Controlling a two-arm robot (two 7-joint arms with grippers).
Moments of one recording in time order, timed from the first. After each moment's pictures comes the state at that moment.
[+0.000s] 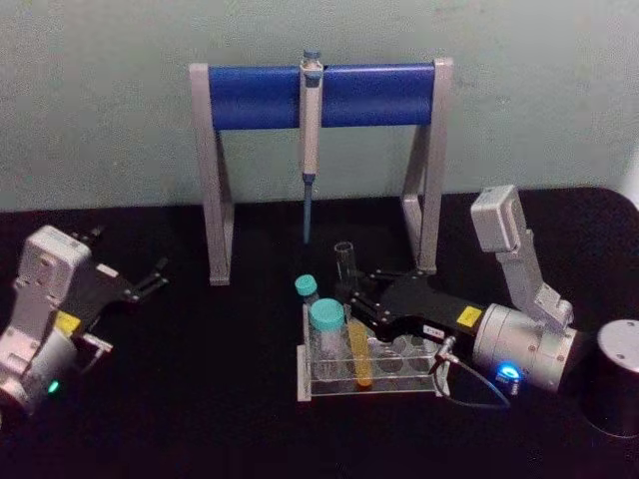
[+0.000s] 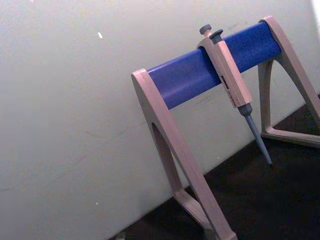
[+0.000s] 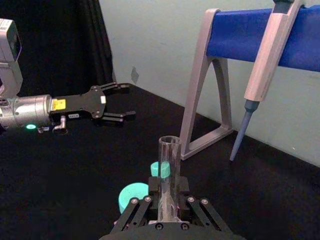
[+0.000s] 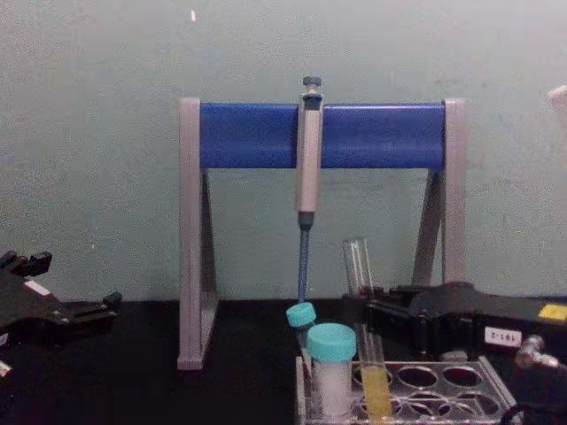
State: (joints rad) left arm -0.20 0.60 0.45 -1.41 -0.25 -0.12 0.03; right arm 0.33 0.47 -0.53 -1.43 0.54 0.08 0.57
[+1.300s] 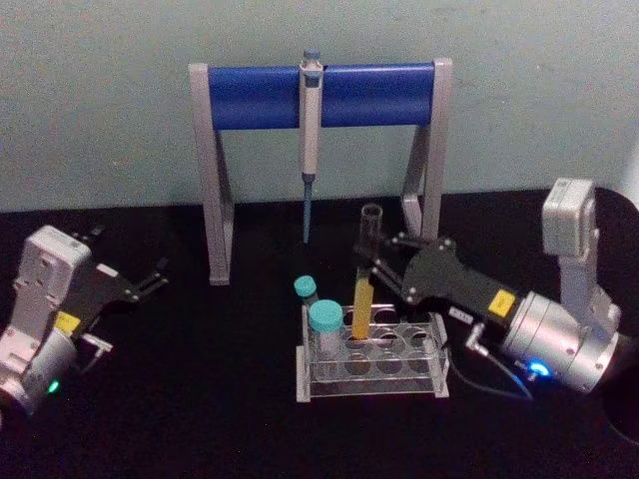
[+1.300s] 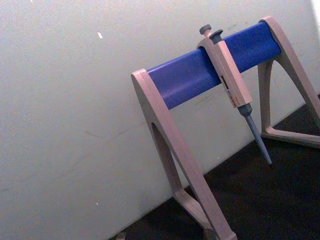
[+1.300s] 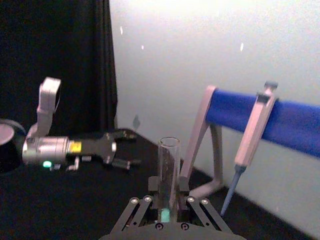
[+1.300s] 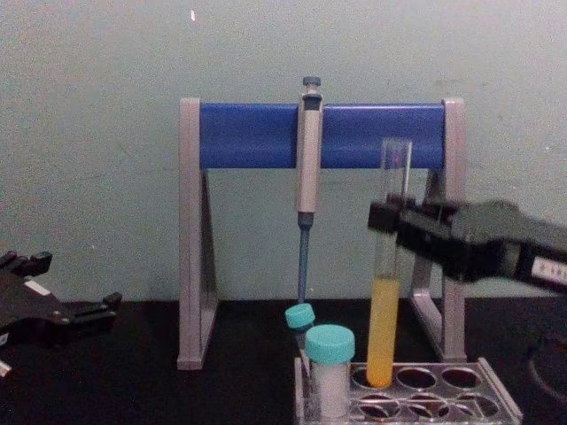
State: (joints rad) left arm -0.20 0.60 0.45 -1.41 -0.25 -0.12 0.03; right arm 0.23 0.50 -0.44 -1.55 0.55 -0.11 0.60
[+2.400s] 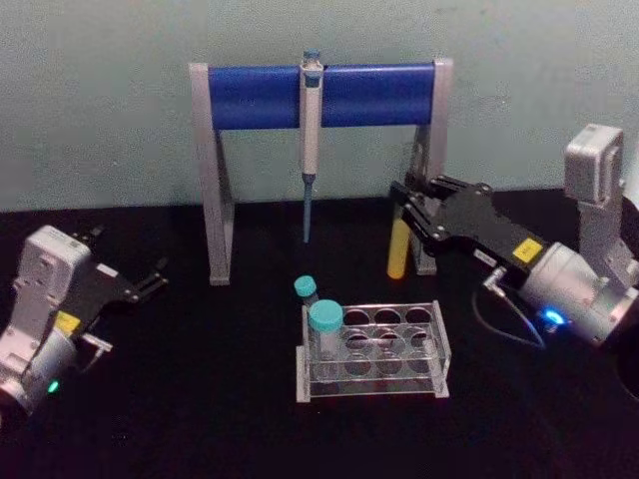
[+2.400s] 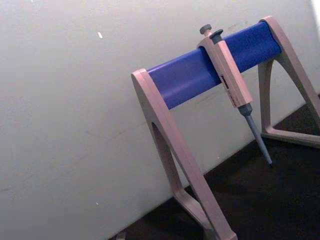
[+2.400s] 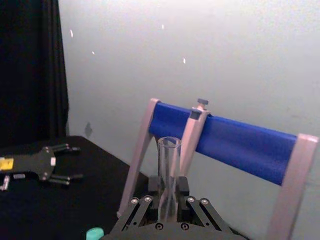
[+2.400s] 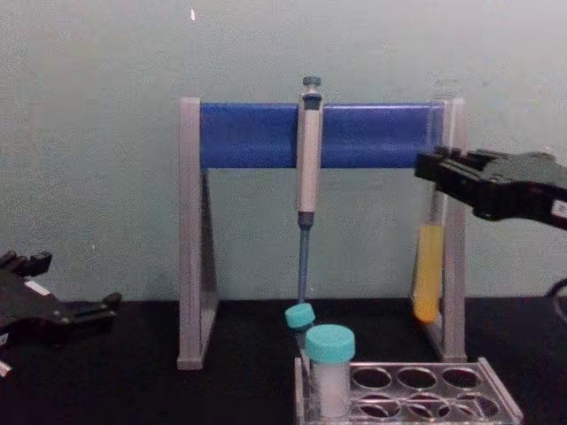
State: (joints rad) left arm -0.20 0.60 0.45 -1.41 -0.25 -0.12 0.03; right arm 0.28 0.46 -0.36 -1.52 0.48 -0.09 0.49
